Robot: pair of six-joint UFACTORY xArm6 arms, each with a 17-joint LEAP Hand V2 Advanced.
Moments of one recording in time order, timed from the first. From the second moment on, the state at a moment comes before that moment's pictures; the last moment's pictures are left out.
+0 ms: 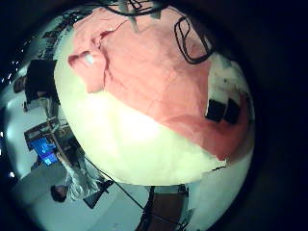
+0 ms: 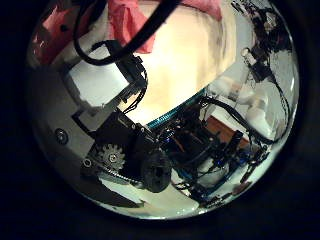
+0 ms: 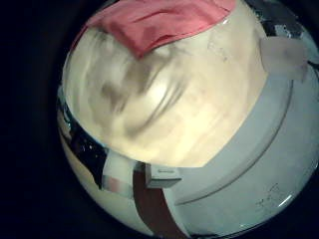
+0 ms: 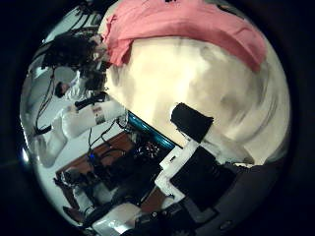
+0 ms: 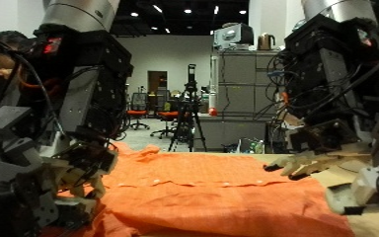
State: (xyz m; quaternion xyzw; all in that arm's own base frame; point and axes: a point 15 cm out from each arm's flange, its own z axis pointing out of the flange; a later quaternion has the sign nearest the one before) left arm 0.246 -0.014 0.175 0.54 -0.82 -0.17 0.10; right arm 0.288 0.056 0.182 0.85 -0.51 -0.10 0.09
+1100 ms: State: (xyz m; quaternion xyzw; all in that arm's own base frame) left arm 0.244 -0.020 0.203 0.54 -0.82 -0.16 0.10; right arm 0.331 0.048 0.129 0.83 -0.53 -0.03 0.15
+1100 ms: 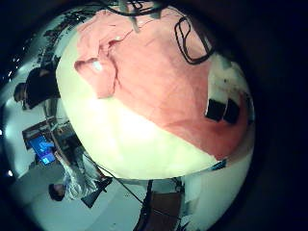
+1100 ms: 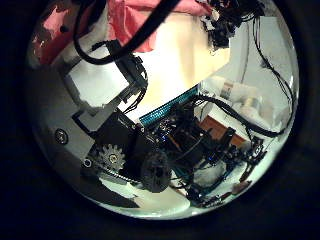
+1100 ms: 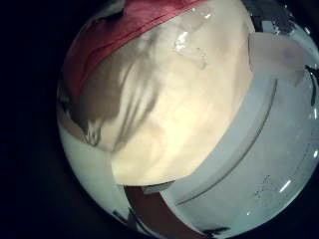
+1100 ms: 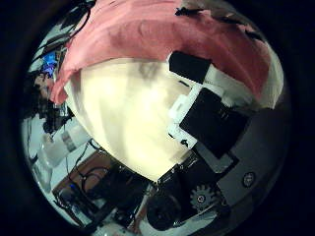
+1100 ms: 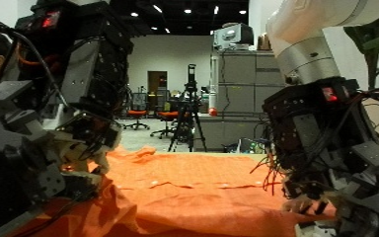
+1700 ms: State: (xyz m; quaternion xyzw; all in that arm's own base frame) left arm 0.216 -0.012 0.247 0.49 -0.83 -0.19 0.17; right arm 0.285 0.029 0.237 0.83 -0.54 -0.01 0.13
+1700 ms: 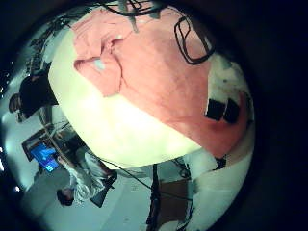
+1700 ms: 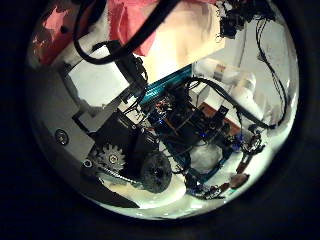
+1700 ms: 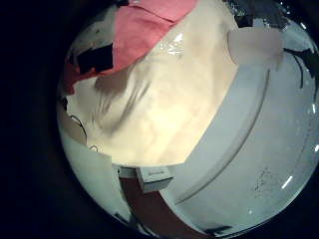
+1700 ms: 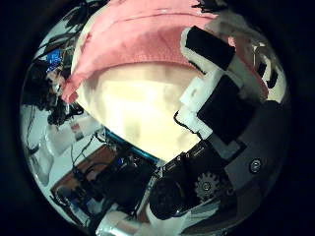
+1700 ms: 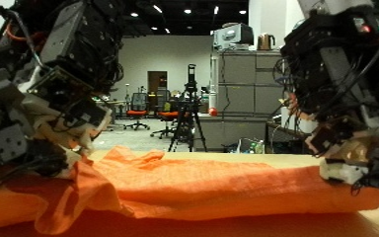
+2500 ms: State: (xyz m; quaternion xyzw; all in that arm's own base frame) left arm 0.346 -0.012 0.350 0.54 -0.81 -0.18 0.13; right arm 0.400 0.034 0.318 0.81 -0.58 0.04 0.06
